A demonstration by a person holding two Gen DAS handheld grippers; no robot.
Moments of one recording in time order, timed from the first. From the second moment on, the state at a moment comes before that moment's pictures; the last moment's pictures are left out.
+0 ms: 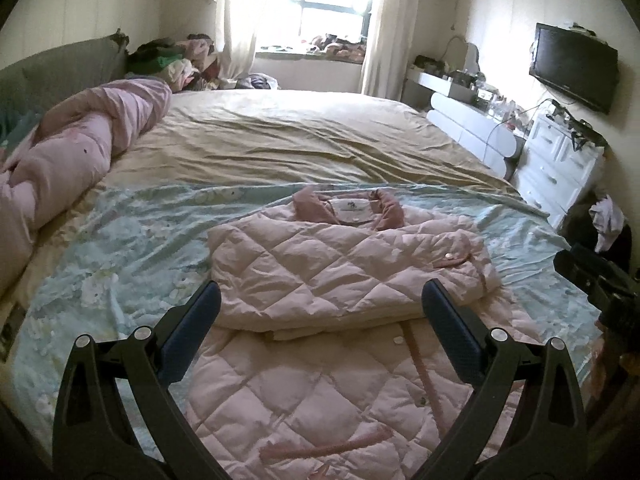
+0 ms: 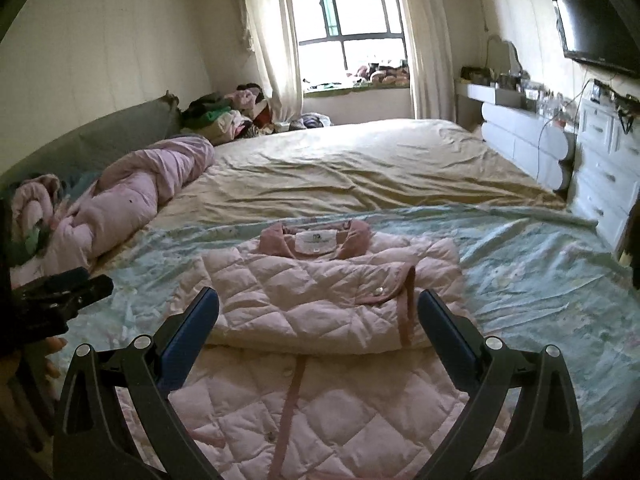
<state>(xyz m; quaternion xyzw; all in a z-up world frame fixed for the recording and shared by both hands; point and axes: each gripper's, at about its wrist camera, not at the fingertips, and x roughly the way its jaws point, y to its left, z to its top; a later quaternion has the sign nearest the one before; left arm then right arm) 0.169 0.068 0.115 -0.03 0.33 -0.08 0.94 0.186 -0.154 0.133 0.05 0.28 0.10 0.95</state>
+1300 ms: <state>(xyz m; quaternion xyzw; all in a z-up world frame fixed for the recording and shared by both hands) 0.076 0.033 0.108 0.01 0.31 -0.09 0.95 0.097 -0.187 0.141 0.05 0.25 0.11 0.96</state>
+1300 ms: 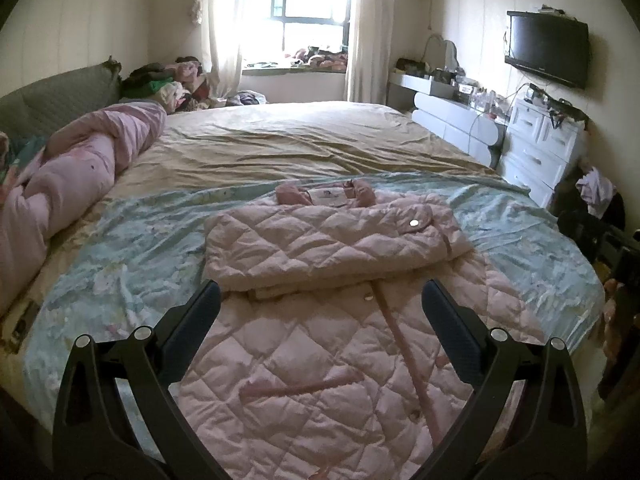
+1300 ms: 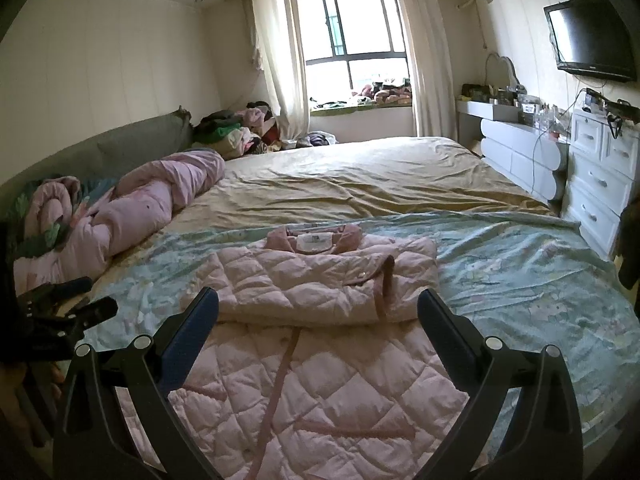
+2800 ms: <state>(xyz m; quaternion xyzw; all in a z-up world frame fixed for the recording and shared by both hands) 0.054 0.086 -0.009 0.00 0.42 -0.01 0.91 0.095 -0.243 0.010 0.03 0.39 0.06 0.92</state>
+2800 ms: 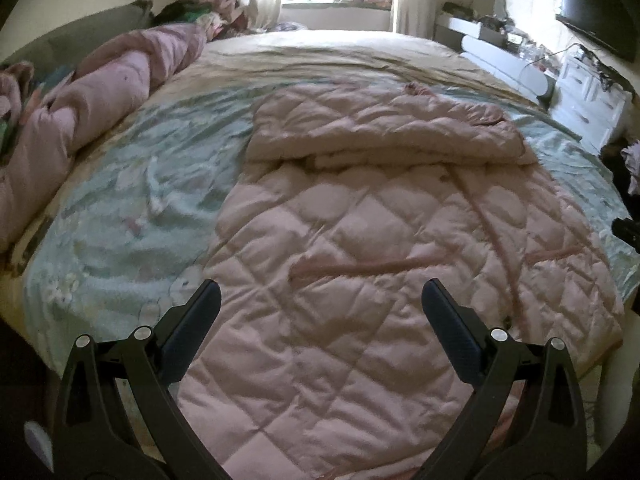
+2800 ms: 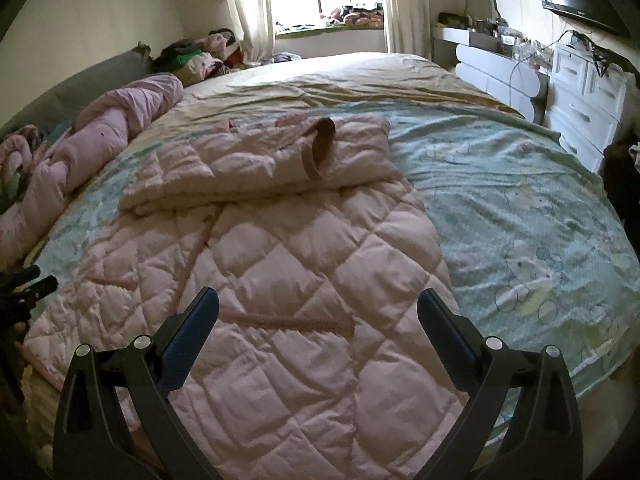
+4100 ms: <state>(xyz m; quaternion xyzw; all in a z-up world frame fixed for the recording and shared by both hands) 0.006 0.174 -0.071 -0.13 0.51 -0.04 0.85 0.079 -0.280 -0.013 0.03 0.42 0.02 0.91</state>
